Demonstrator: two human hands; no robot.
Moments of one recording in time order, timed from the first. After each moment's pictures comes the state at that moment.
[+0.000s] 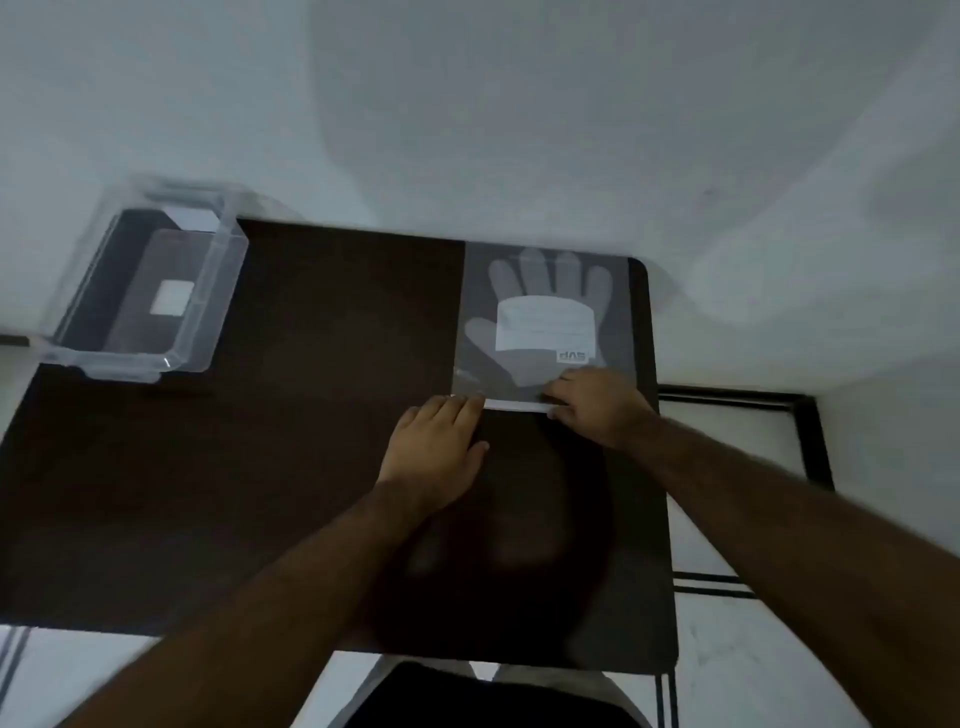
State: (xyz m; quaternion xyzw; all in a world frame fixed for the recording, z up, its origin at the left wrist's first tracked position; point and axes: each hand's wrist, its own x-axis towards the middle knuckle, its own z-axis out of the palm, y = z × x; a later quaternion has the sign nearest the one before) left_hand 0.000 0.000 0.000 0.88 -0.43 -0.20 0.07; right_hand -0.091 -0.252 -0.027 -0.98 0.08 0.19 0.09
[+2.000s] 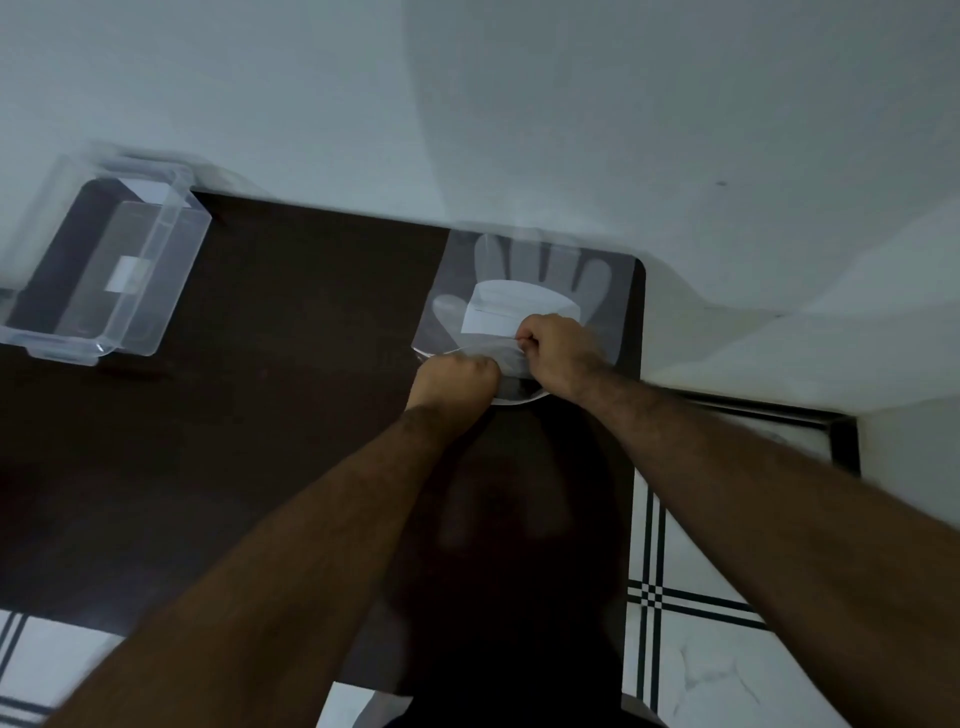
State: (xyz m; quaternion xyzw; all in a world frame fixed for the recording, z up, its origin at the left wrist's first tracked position) left_hand 0.030 -0.142 -0.057 0.86 -0.49 -0.09 -0.08; right_hand -0.027 -0.319 -0.069 -0.94 0.17 0.05 0.29
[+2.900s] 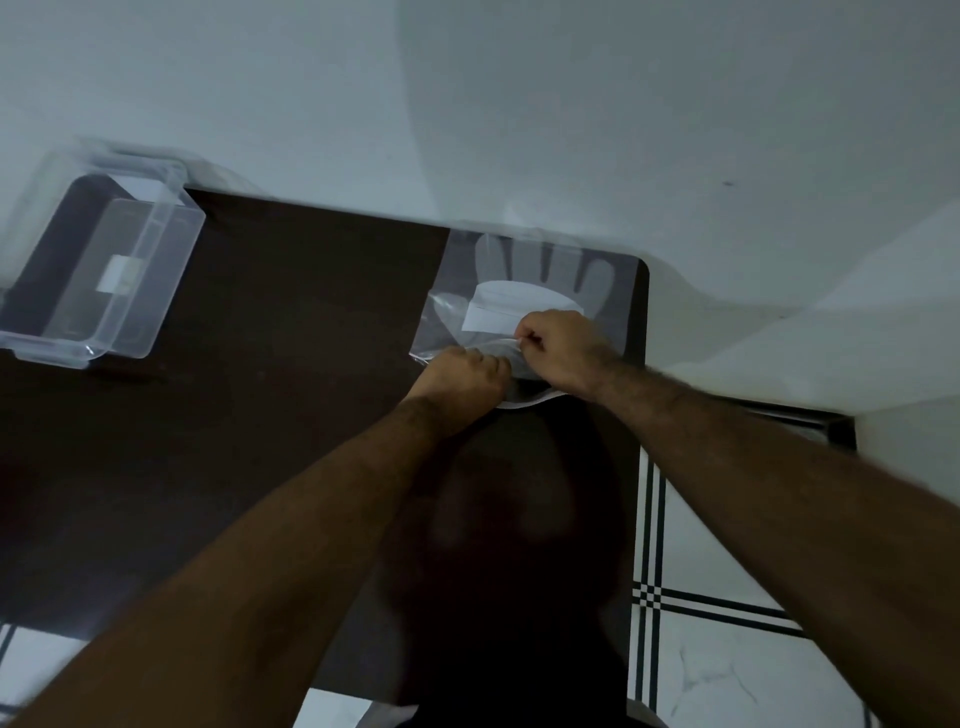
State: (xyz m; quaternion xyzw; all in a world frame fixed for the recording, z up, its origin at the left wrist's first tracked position) left_hand 0.046 -0.141 -0.069 0.78 -0.62 -0.01 -0.11; right_hand -0.021 -0.330 -0.060 -0.95 0.12 0.07 0.29
